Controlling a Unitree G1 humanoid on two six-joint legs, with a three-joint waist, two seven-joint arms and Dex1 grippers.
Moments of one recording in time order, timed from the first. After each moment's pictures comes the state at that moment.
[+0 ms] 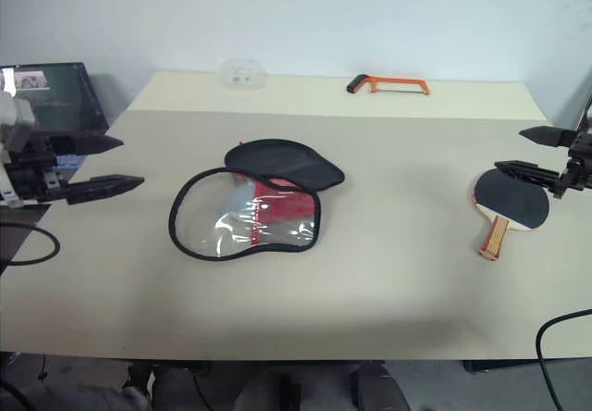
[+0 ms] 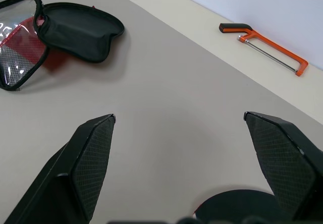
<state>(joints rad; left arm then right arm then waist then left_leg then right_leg) -0.55 1.16 0.28 0.29 -0.46 0.43 -1.32 -0.68 -1.08 -0.24 0.48 0.40 0.33 1.32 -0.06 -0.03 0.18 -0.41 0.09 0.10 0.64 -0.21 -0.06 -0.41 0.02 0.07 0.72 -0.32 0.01</state>
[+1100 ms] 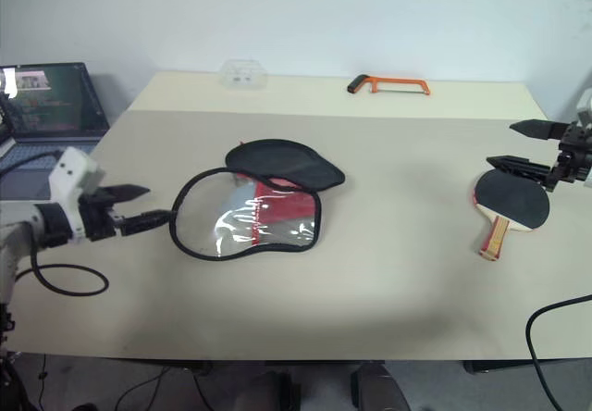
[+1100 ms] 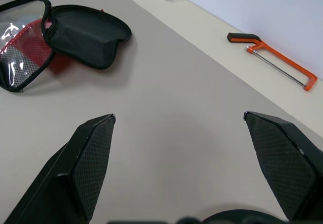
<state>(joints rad) -0.35 0.99 0.22 0.16 -0.37 0.61 -1.01 -0.77 -1.05 -0.19 0.55 0.36 0.28 1.35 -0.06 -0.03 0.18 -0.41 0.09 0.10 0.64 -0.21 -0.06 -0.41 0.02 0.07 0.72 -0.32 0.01</state>
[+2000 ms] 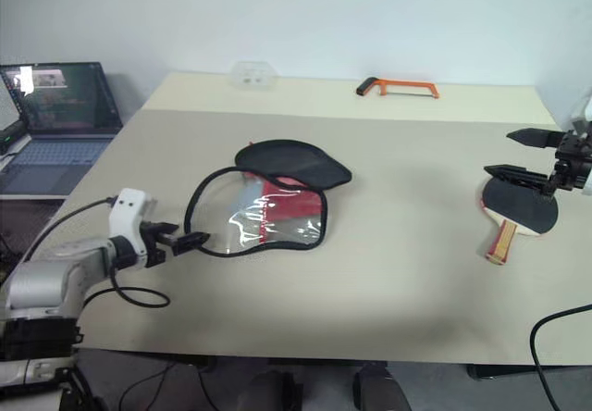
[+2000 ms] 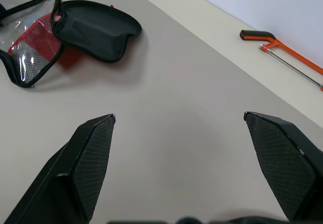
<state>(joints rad) -0.37 0.71 0.21 0.13 -0.35 0.85 -0.67 -0.71 -1.05 -0.21 0.48 0.37 0.31 1.34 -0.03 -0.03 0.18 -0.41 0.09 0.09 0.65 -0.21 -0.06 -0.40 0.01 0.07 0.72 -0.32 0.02</state>
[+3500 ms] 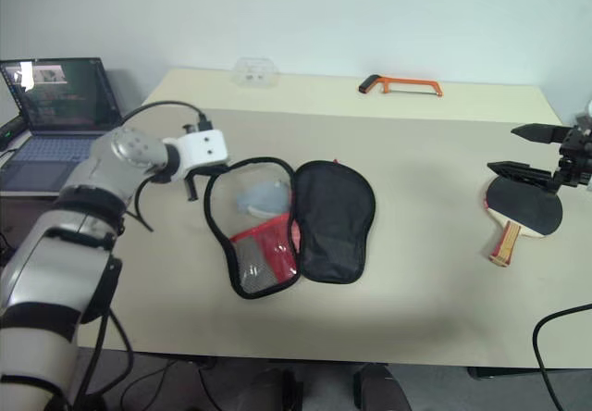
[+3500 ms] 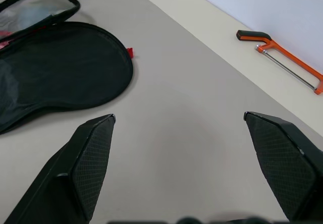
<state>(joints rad) -1.26 0.66 -0.39 1.19 0.35 -0.29 -0.91 -0.68 -1.07 -0.24 0.43 0.36 0.33 1.32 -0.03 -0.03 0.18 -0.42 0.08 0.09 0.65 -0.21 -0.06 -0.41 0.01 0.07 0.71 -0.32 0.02</state>
